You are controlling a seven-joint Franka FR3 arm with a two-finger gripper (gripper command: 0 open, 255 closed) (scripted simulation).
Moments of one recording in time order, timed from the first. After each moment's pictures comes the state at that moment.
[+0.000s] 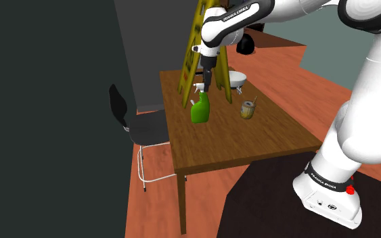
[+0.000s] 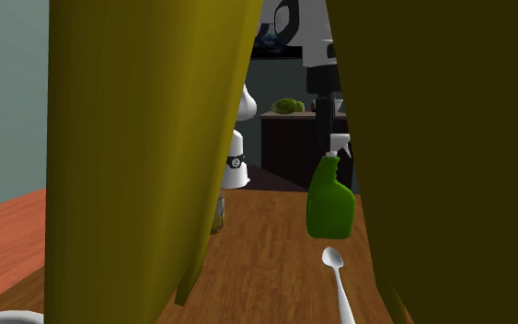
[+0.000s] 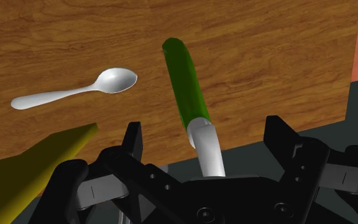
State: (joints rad) arm 0.13 0.12 -0.21 -1.95 0.13 2.07 -0.86
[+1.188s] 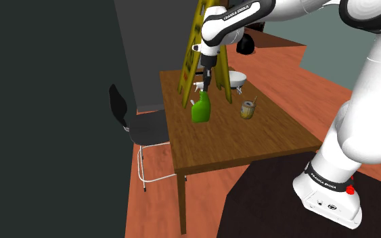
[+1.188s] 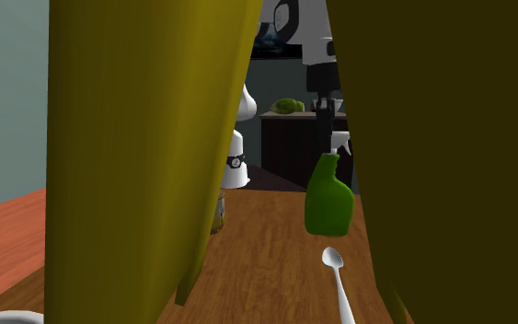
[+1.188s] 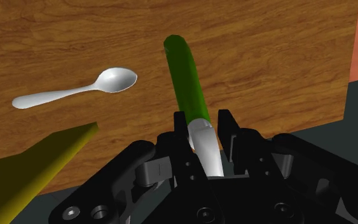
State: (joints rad) arm 0.13 0.11 -0.21 -1.94 0.13 2.06 -0.86
